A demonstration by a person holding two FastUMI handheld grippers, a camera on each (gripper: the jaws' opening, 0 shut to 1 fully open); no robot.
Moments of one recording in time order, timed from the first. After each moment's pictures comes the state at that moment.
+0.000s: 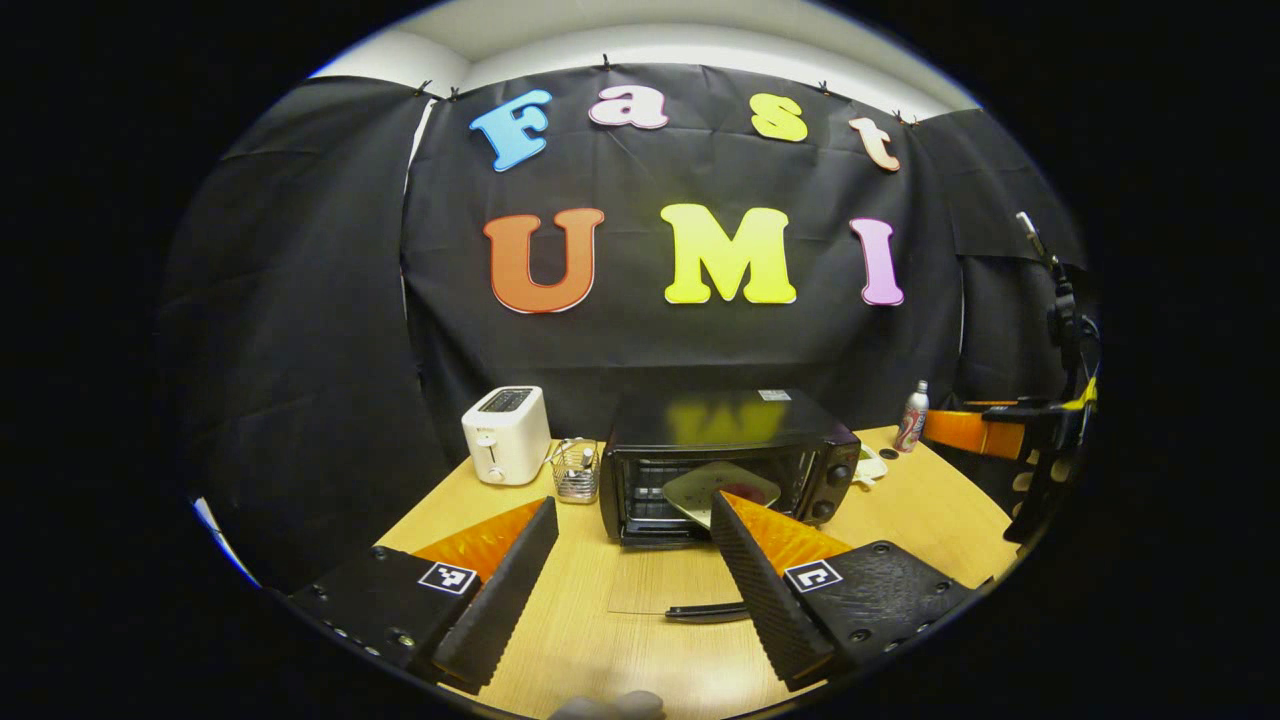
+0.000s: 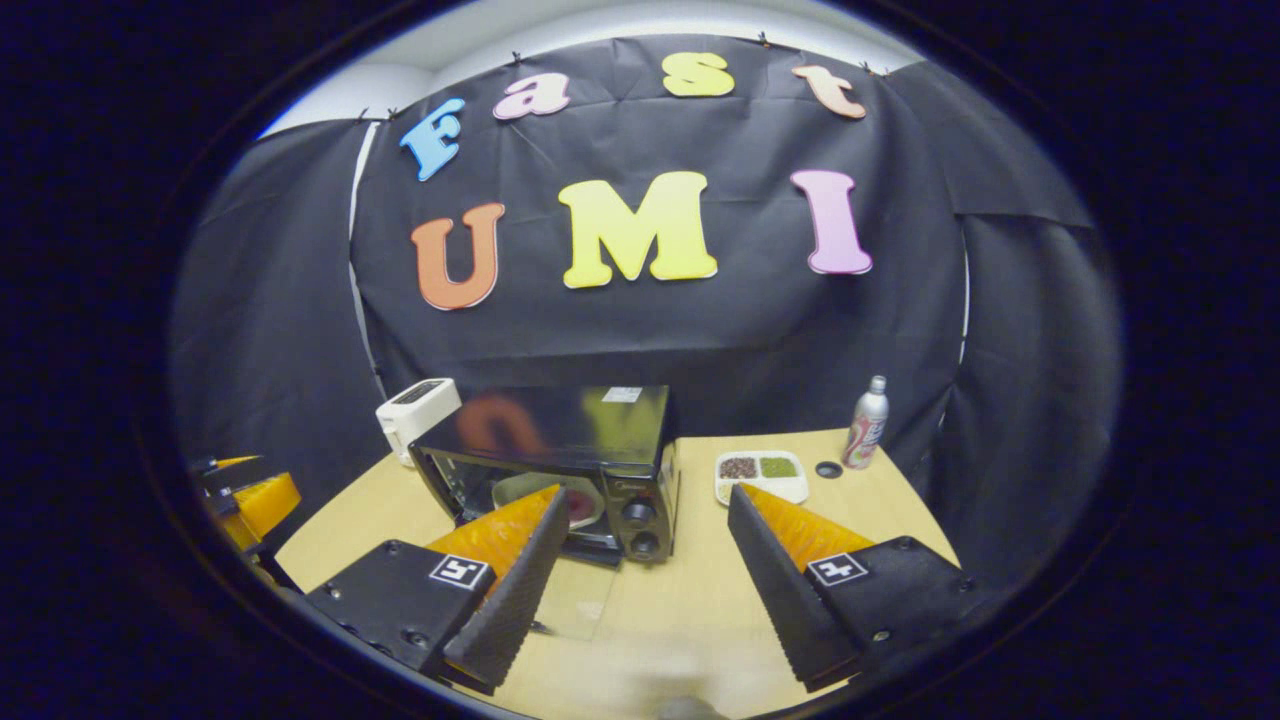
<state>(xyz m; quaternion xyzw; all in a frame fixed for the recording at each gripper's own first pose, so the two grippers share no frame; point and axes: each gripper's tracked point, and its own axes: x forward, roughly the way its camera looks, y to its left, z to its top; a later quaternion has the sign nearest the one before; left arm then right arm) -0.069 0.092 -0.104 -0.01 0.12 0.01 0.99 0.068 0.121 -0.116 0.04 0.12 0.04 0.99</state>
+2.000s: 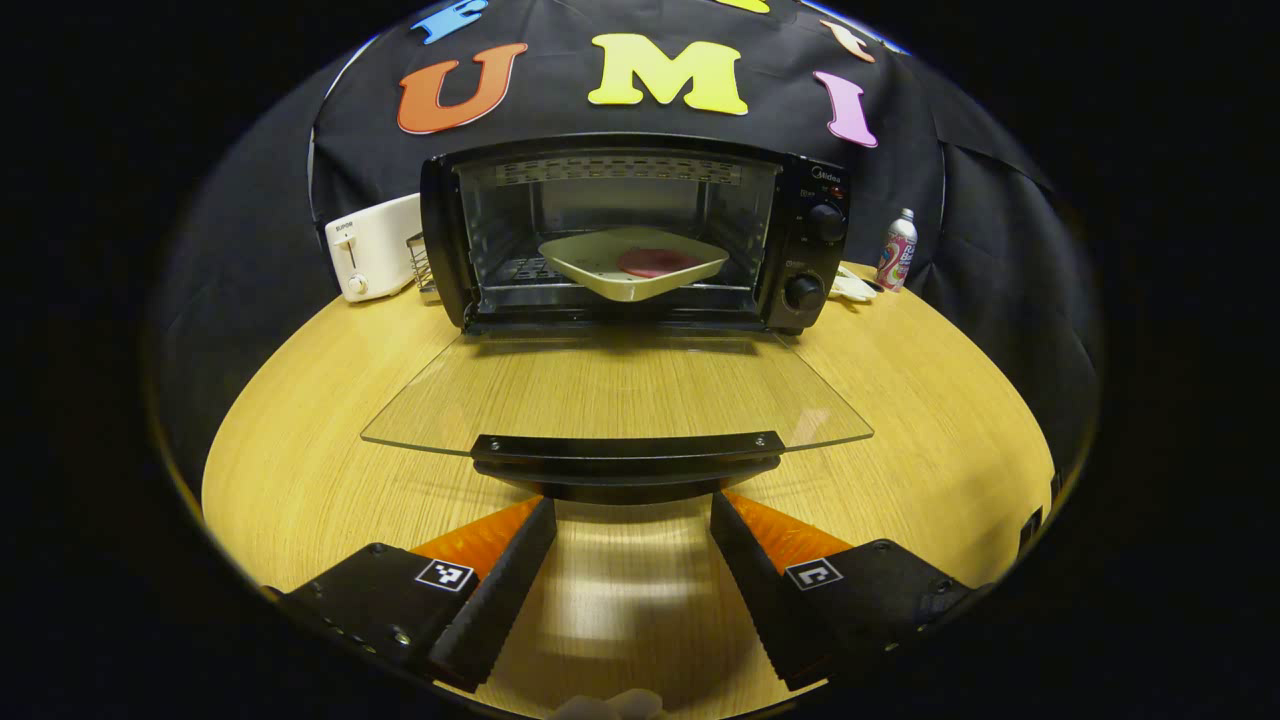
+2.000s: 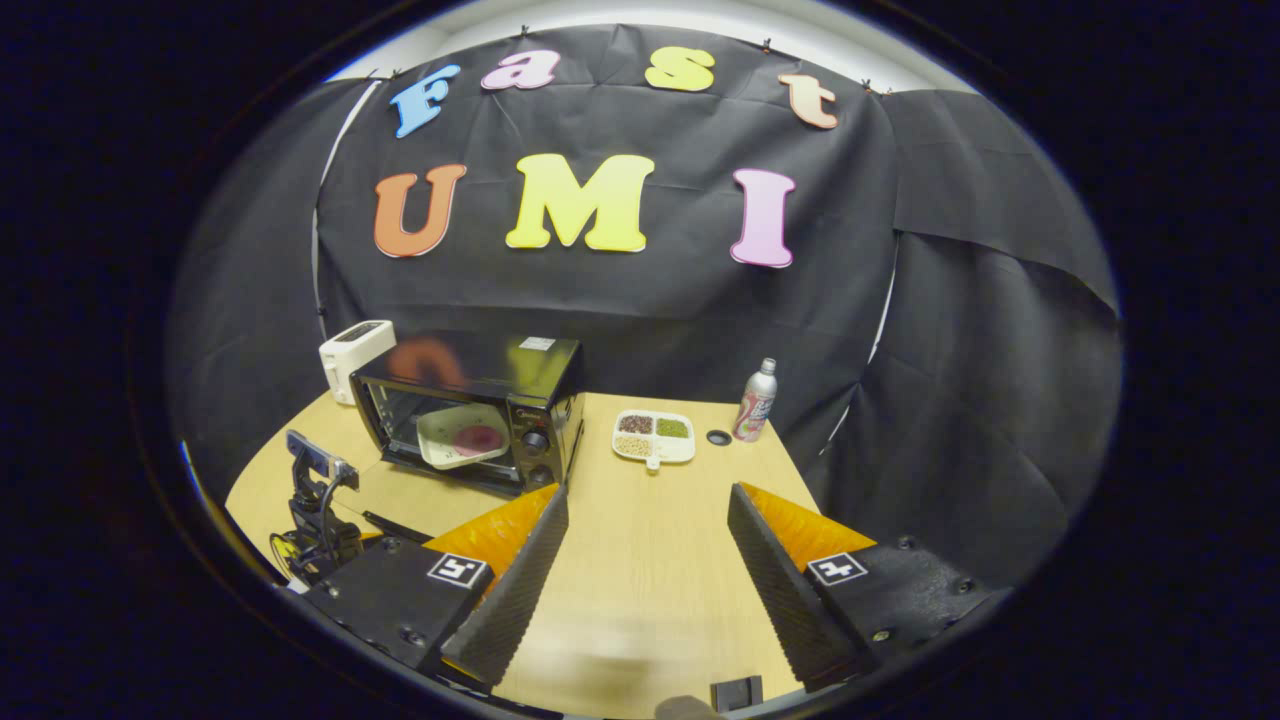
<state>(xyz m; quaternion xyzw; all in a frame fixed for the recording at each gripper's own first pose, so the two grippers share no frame) -0.050 -0.021 -0.338 -0.03 0.32 -0.06 0.94 -0.003 0.044 -0.133 -0.01 0.17 -0.04 0.98</state>
